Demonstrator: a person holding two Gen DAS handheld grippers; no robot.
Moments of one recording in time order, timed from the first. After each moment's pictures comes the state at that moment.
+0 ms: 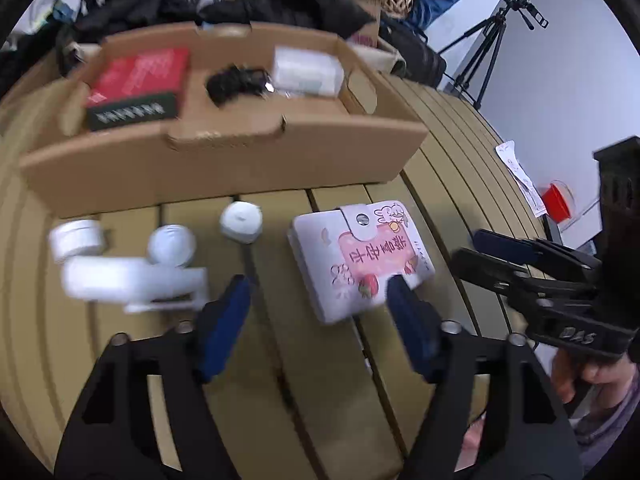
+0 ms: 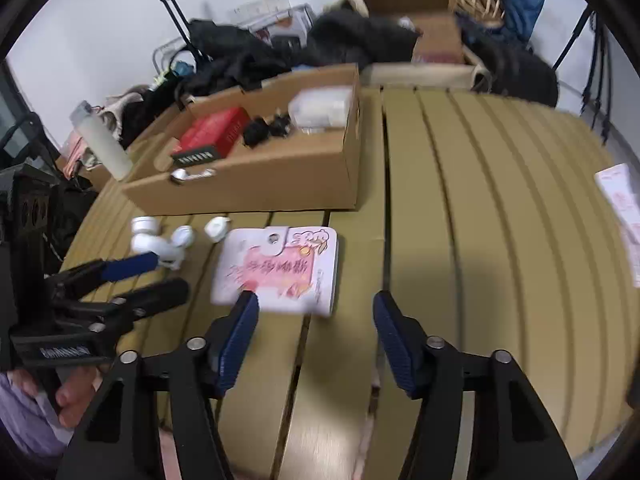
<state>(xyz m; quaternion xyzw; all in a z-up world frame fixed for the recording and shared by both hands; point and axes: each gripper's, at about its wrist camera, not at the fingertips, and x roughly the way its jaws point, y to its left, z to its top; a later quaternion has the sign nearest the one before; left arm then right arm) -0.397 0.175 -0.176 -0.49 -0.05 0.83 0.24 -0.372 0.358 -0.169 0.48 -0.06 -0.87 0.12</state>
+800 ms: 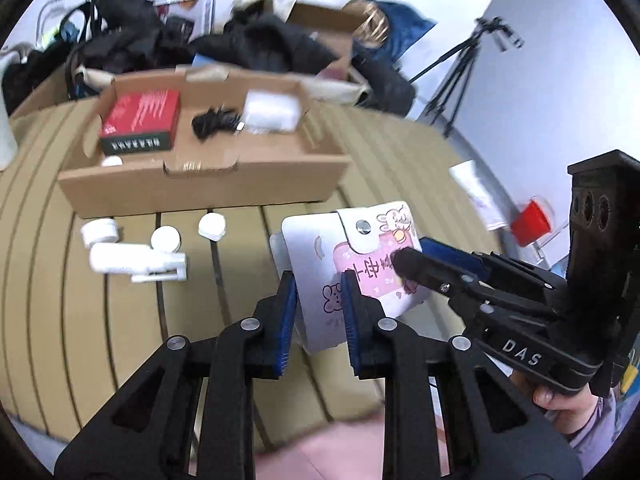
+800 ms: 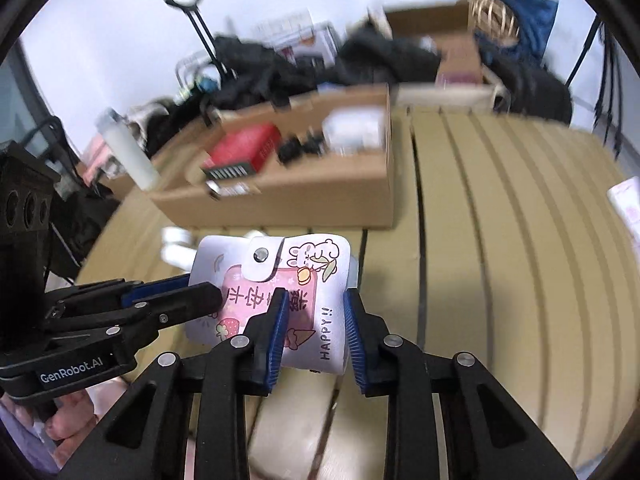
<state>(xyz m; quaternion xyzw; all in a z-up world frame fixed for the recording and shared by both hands) -0.322 0.177 -0.089 -0.45 -0.07 0.86 0.25 -0.316 0.344 -0.109 0.41 -0.07 -0.90 0.14</state>
